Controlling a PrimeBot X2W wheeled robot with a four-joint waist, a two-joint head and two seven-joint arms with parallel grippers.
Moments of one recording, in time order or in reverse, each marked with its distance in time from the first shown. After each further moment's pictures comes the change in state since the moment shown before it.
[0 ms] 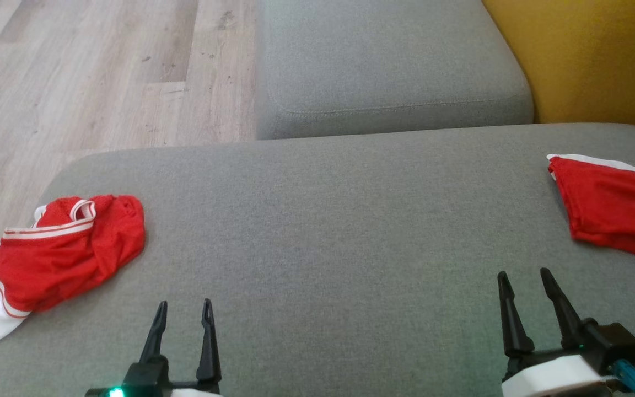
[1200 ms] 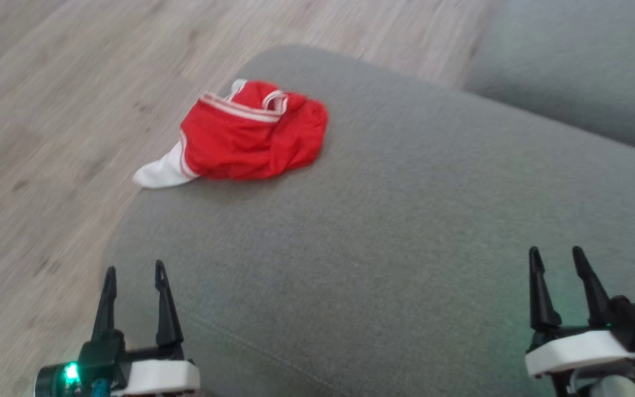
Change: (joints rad) left arm -0.032 0.000 0.128 -0.109 0.040 0.010 0.000; right arm -0.078 -0.011 -0.083 0.047 0.031 0.000 0.000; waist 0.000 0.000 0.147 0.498
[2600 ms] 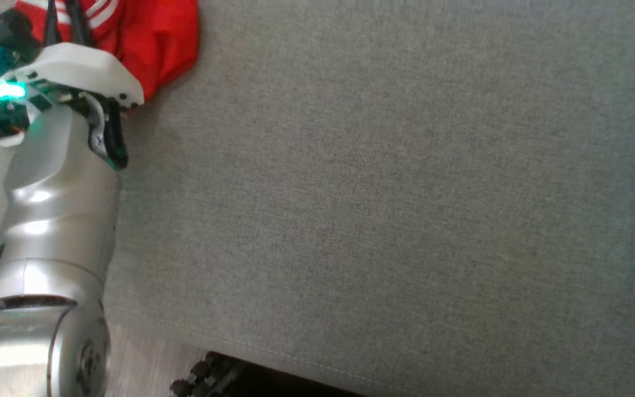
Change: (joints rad) left arm -1.165 0.039 0.125 1.013 -0.115 -0.152 0.016; right arm -0.280 -0.376 -0.007 -0.170 -0.023 0.000 -0.025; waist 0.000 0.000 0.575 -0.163
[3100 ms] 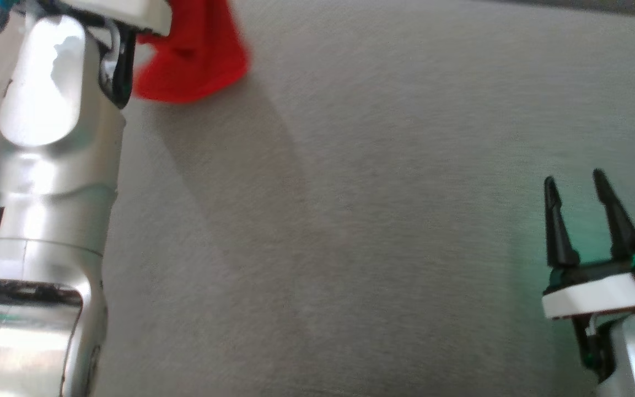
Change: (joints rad) left arm -0.036 0.010 -0.196 -0.363 0.108 -0.115 -0.015; right arm 0.126 0.244 0.063 0.101 0.008 0.000 0.014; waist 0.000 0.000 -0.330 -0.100
